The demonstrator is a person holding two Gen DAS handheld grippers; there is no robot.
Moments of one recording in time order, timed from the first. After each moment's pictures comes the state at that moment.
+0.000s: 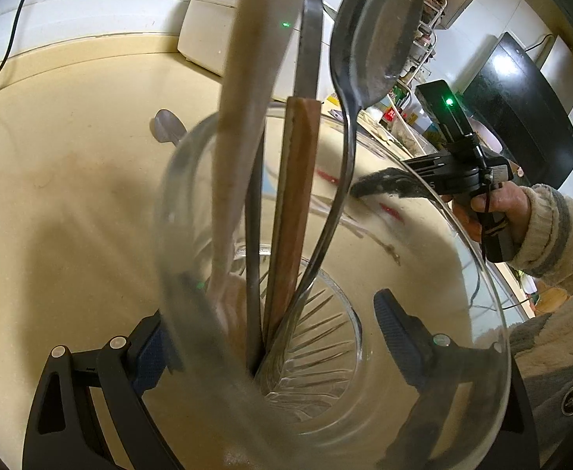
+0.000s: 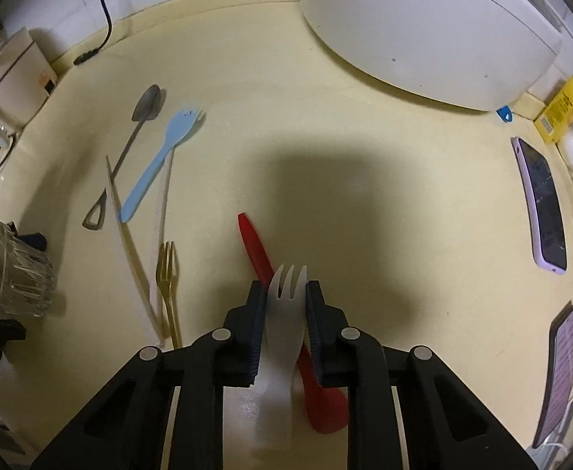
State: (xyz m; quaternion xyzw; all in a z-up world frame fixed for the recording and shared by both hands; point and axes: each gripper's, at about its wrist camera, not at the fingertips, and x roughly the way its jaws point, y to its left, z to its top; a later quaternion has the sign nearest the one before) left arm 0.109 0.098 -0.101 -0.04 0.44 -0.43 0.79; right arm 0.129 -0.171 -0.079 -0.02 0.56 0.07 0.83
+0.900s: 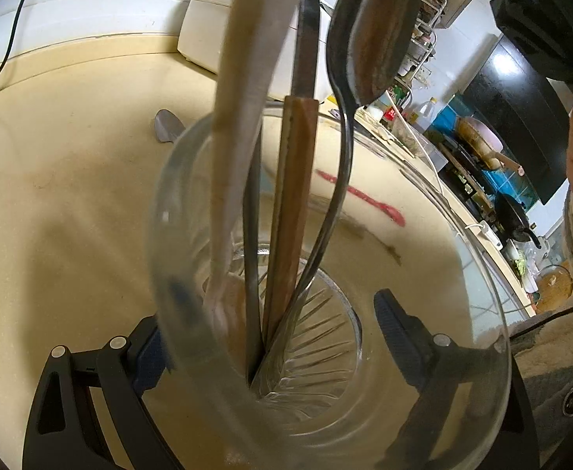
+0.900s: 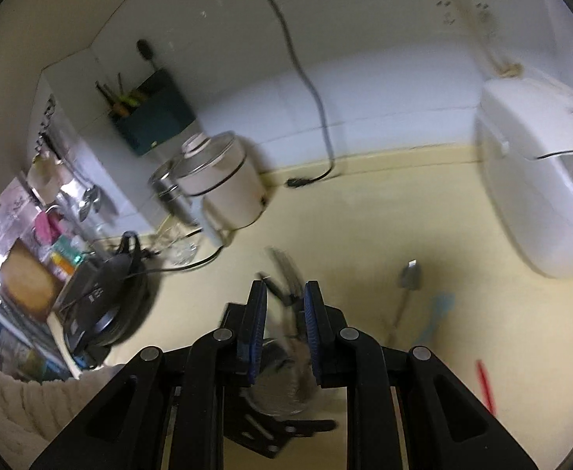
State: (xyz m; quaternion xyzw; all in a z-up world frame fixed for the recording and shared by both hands) left arm 0.110 0.099 -0.100 -0.04 0.44 -0.42 0.79; right arm 0.083 -0.045 0.084 0.08 0.38 0.32 0.86
